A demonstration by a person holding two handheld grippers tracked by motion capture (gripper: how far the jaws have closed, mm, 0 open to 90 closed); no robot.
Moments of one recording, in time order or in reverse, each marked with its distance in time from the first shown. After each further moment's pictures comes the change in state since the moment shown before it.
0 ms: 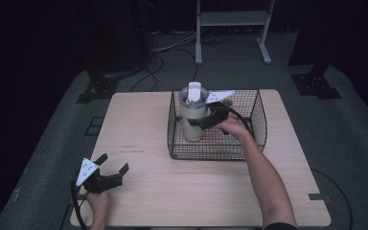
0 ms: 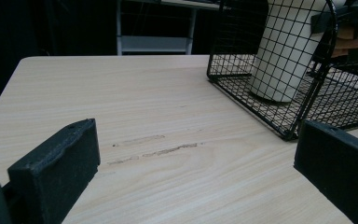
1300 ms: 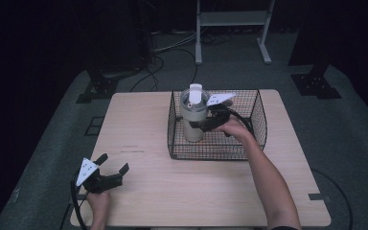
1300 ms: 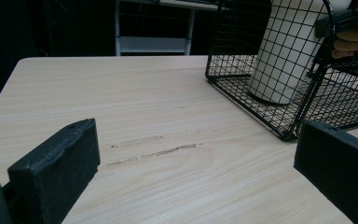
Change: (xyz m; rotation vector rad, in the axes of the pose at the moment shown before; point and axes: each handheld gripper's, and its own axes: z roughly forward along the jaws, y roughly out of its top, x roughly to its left) left arm 0.000 0.000 0.000 -0.006 -0.008 0.000; right arm 0.007 -0.003 -0.006 0.021 -0.018 -0.010
